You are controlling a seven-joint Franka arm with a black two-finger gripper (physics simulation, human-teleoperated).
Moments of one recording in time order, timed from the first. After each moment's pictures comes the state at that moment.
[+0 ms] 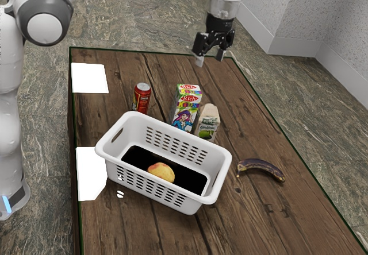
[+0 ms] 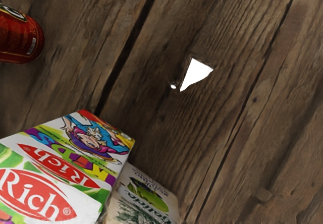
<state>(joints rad) 0.17 0.12 -0.06 -1.36 -0.06 1.50 -1.95</state>
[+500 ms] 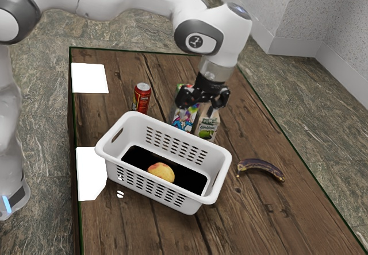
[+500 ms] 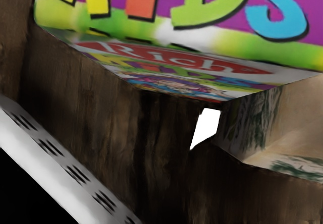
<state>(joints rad) -0.06 -0.08 -0.12 -1.86 0.03 1.73 -1.82</state>
